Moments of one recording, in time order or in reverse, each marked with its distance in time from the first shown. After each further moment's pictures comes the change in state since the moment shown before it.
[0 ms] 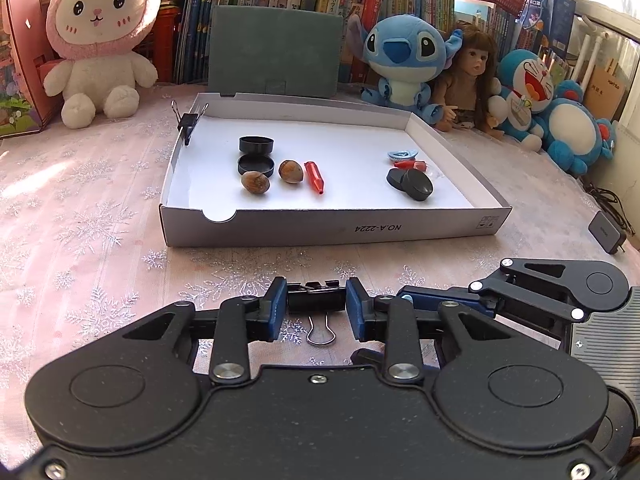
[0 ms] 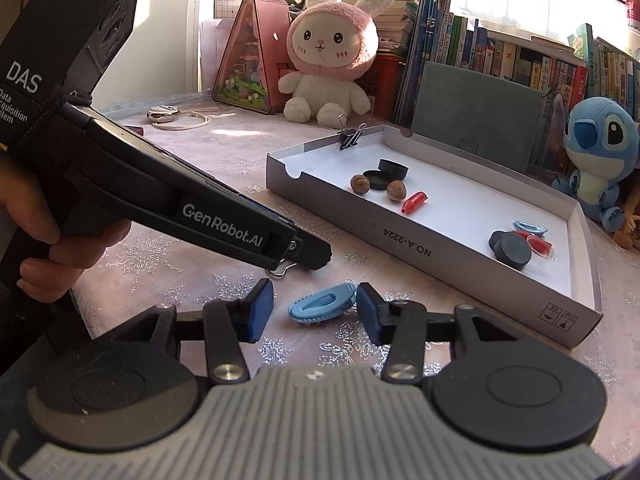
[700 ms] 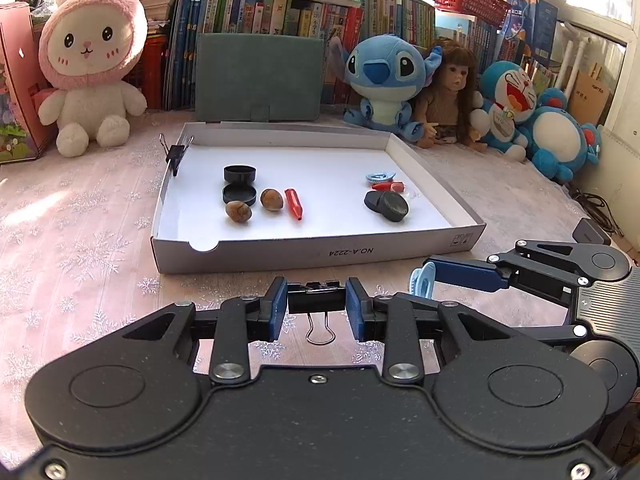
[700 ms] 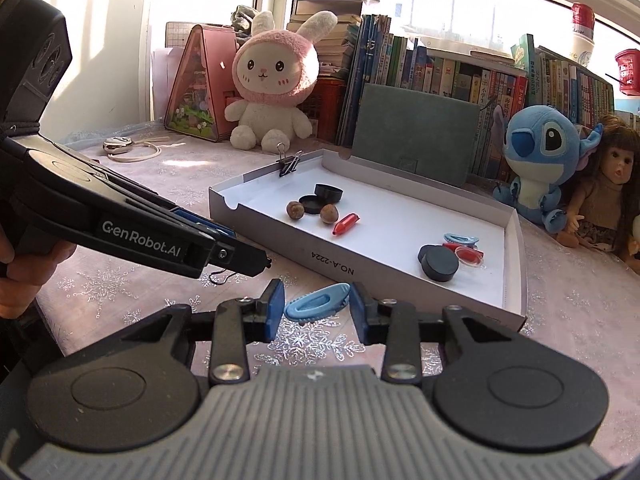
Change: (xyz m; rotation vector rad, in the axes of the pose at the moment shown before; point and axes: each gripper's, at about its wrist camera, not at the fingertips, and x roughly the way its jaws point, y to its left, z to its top) left arm -0.022 -0.012 0.012 0.034 -0.056 -0.026; right arm -0.027 -0.025 0.008 0.066 -0.059 -0.134
